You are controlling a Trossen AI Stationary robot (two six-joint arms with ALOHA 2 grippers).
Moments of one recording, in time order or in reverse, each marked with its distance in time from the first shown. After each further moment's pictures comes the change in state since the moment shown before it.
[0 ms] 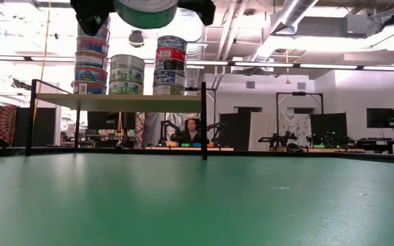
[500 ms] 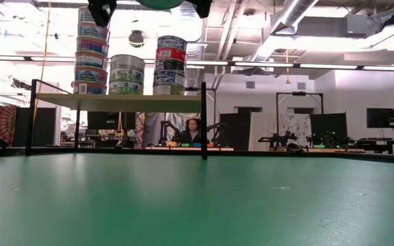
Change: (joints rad) left arm 0.040 0.000 0.001 0.144 0.002 0.065; right arm 0.007 0.000 0.000 0.050 -0.010 -0.053
